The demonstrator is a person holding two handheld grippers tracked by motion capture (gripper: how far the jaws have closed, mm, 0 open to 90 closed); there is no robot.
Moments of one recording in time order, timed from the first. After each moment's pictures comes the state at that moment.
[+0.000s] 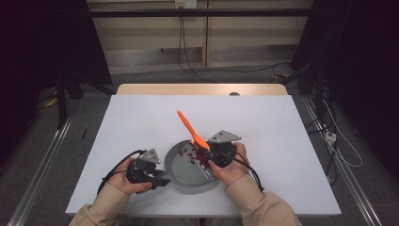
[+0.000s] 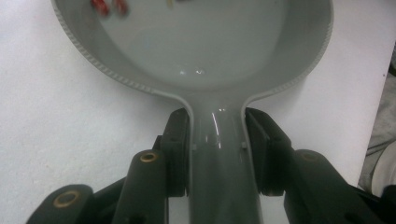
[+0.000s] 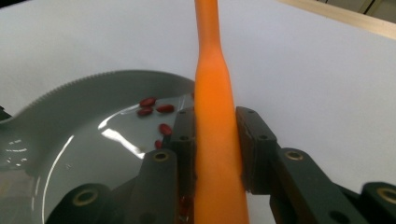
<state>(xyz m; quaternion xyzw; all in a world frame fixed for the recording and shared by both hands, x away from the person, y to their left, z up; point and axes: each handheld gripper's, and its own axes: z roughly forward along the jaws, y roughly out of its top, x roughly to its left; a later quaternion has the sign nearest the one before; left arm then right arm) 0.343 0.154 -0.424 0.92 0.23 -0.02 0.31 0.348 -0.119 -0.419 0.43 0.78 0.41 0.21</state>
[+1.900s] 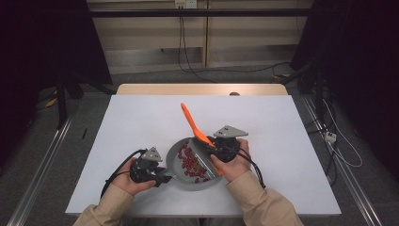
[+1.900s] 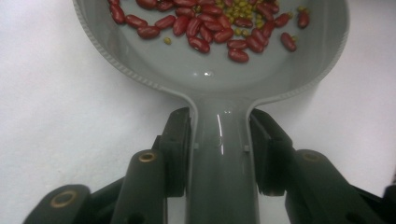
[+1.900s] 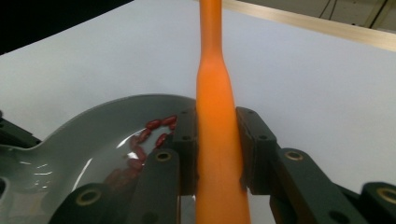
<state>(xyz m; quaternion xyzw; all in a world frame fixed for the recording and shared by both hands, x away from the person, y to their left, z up) 0.342 0.146 -0.426 0.92 0.26 0.03 0.31 0.359 -0.132 -0.414 0.43 0.76 0.45 0.20</state>
